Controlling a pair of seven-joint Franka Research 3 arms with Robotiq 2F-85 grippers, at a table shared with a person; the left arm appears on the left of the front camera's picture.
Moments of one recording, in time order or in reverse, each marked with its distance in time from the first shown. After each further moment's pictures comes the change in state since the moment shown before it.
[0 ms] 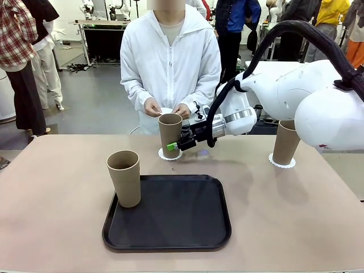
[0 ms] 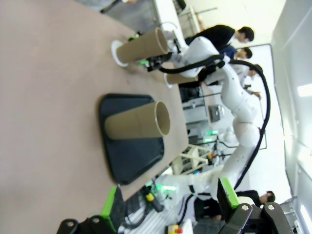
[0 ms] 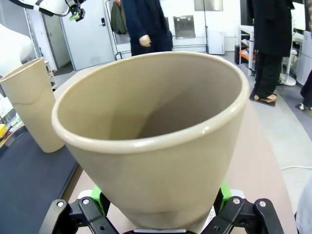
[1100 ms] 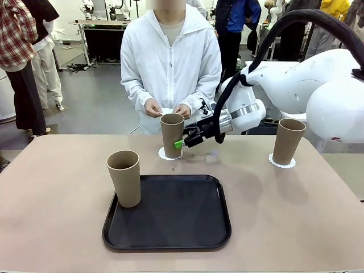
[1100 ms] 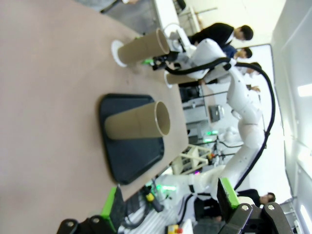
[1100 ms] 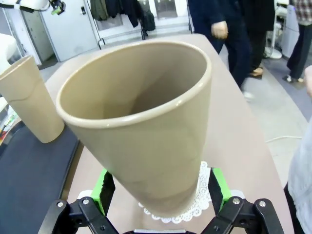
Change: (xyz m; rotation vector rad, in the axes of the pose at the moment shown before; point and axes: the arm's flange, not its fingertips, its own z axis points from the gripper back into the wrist) left arm 0.000 0.000 0.000 0.000 0.000 0.000; right arm 0.009 0.009 0.035 -0.092 0.110 -0.073
